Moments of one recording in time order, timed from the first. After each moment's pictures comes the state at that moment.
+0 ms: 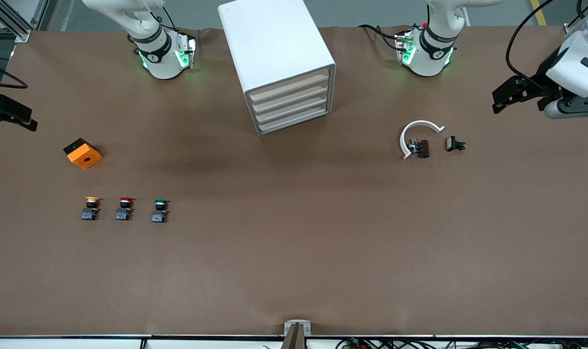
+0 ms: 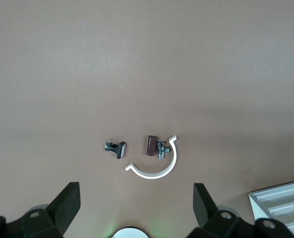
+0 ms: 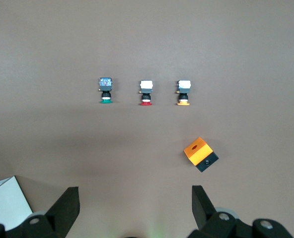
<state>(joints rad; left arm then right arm) -0.03 -0.10 -0.11 -1.64 0.01 1.50 -0.17 0.01 0.07 -0.09 -1.37 -0.03 1.39 -0.08</state>
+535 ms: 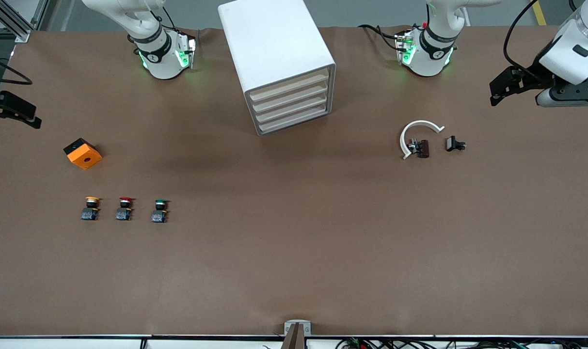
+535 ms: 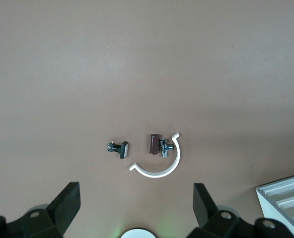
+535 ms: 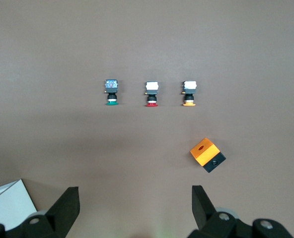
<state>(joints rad) -0.02 -0.15 -0.11 -1.69 0.01 1.52 -0.12 0.03 0.04 -0.08 -1.43 -0.02 1.43 -0.03</state>
